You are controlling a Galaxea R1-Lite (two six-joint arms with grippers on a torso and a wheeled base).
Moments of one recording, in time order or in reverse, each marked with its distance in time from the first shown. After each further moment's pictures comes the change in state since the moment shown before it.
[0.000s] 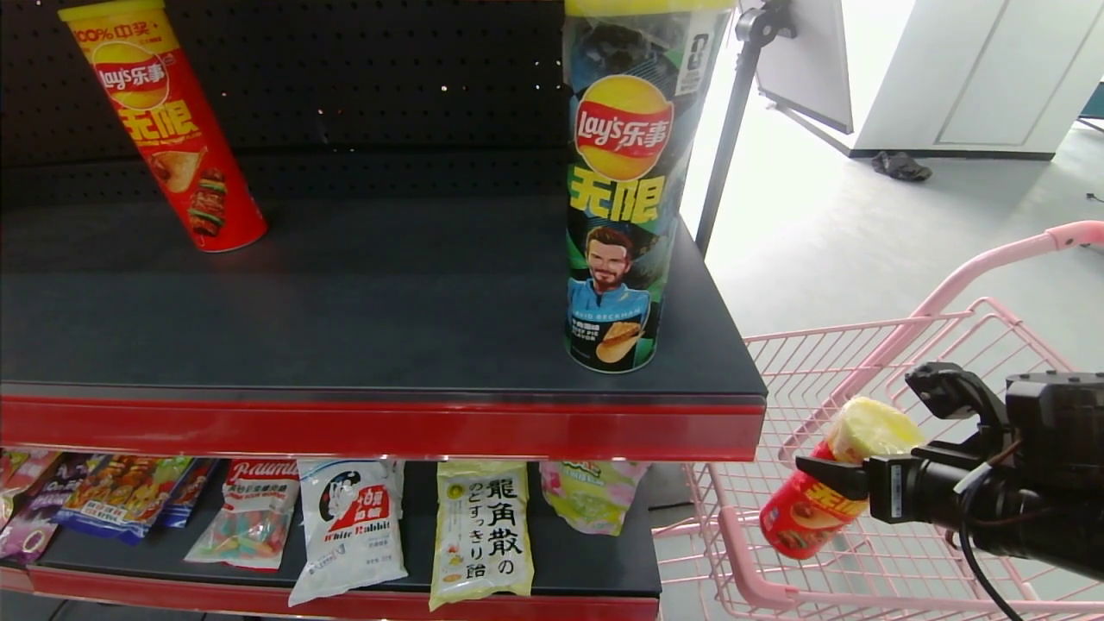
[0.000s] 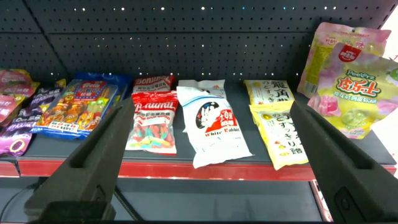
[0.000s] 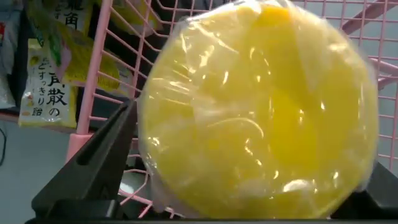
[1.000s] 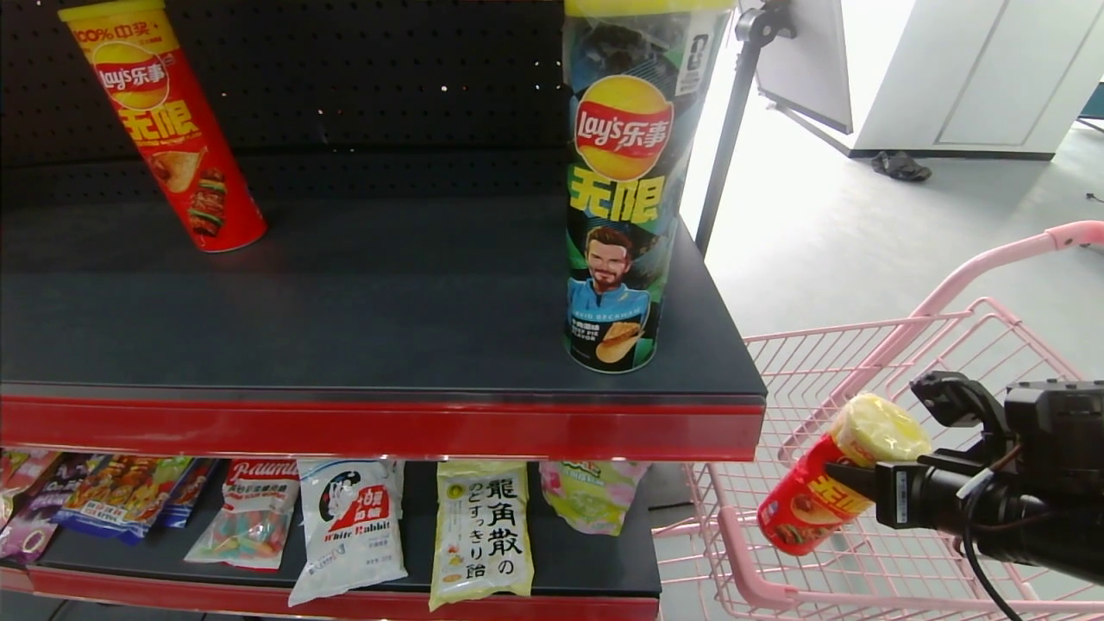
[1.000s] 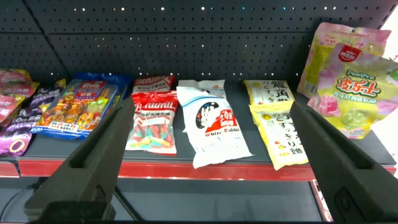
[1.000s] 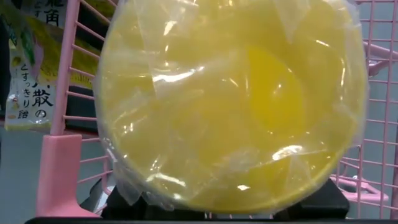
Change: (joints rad) left arm 0.000 0.000 0.000 0.000 0.000 0.000; right arm -0.036 0.018 0.018 0.000 0.000 -0.004
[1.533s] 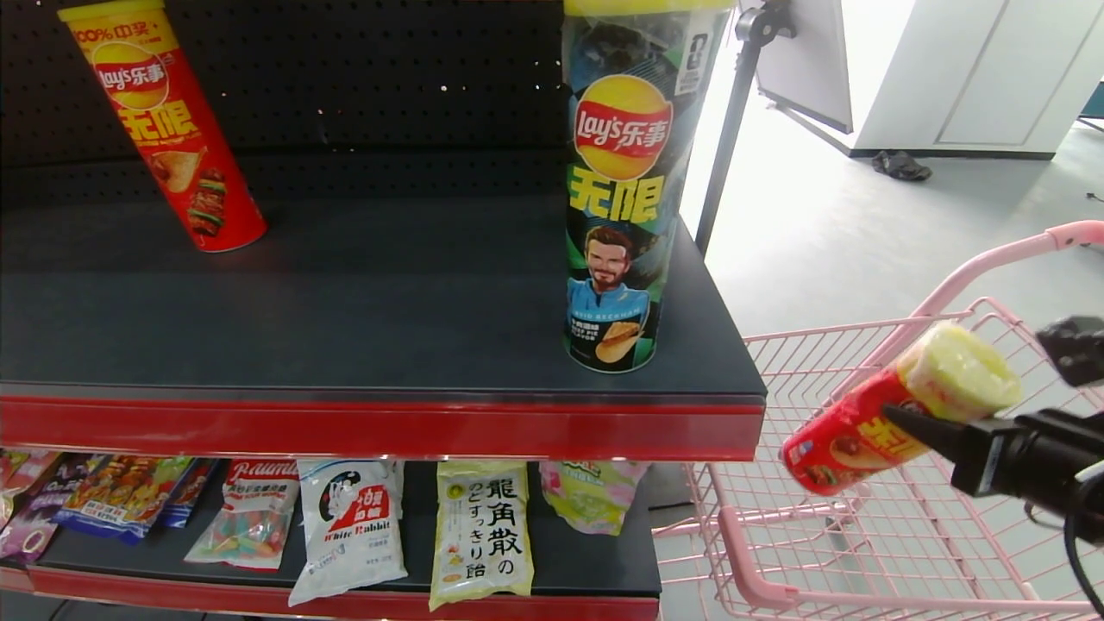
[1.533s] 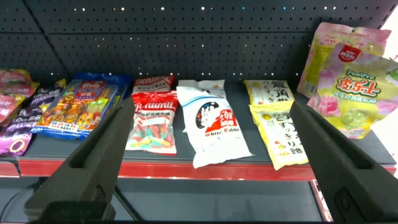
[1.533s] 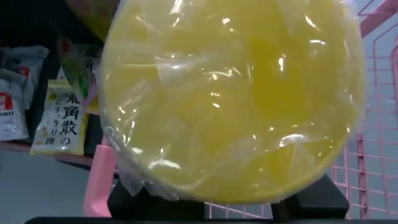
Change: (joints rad) left arm 0.000 0.000 0.000 0.000 0.000 0.000; right arm -0.014 -0.317 -0.030 0.013 -0.009 -0.023
